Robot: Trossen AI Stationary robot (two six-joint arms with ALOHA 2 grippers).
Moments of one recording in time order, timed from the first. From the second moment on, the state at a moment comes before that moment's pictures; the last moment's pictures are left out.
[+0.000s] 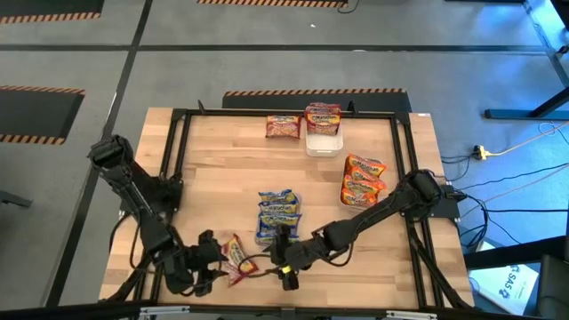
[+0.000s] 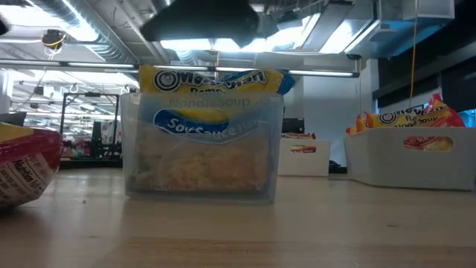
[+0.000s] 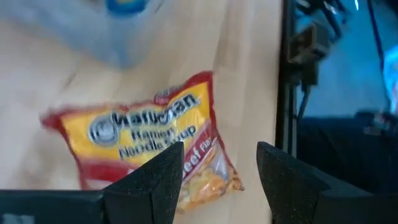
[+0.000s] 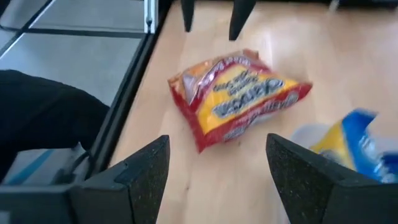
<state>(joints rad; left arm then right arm) -0.98 1.46 0.85 -0.32 -0.56 -1.12 0.49 2.05 1.49 -0.06 0.20 0.25</state>
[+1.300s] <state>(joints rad) -0.89 1.83 0.85 0.22 -0.56 -0.64 0.57 2.19 1.35 0.18 0.38 1.14</state>
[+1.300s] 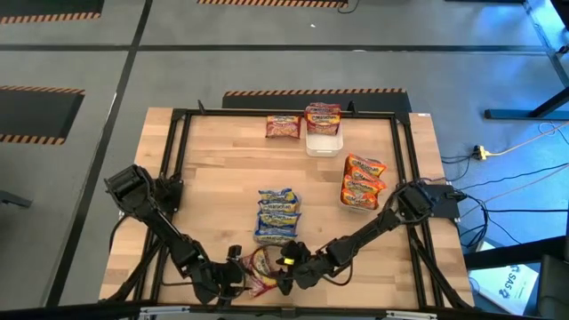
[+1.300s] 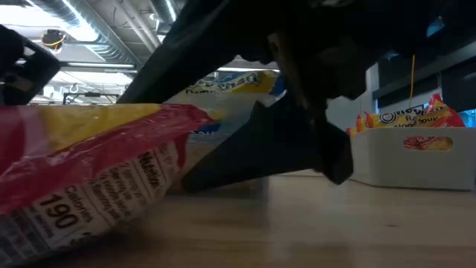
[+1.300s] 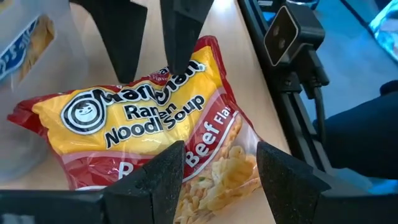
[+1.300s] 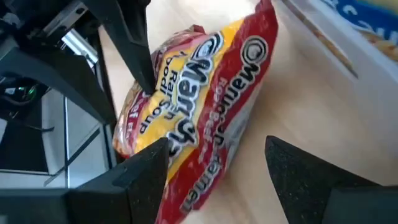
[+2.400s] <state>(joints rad) -0.85 1.83 0.85 0.24 -0.54 -0.57 0.50 2.27 1.41 0.25 0.26 1.15</state>
